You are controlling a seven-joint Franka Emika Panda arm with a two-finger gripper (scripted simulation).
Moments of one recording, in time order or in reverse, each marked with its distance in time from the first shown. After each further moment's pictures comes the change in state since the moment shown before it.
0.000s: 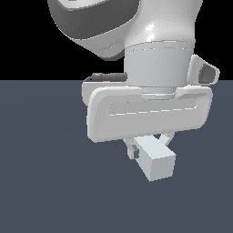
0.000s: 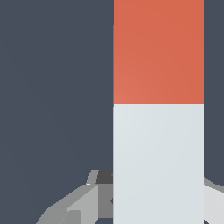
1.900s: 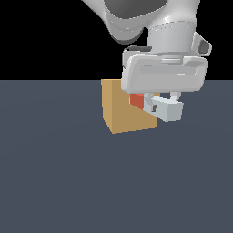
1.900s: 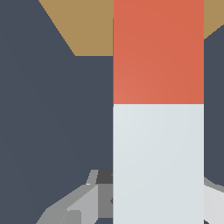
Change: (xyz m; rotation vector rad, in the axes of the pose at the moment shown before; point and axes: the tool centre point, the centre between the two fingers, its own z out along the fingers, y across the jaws) arm 0.082 0.080 -0.054 0.001 0.000 -0.029
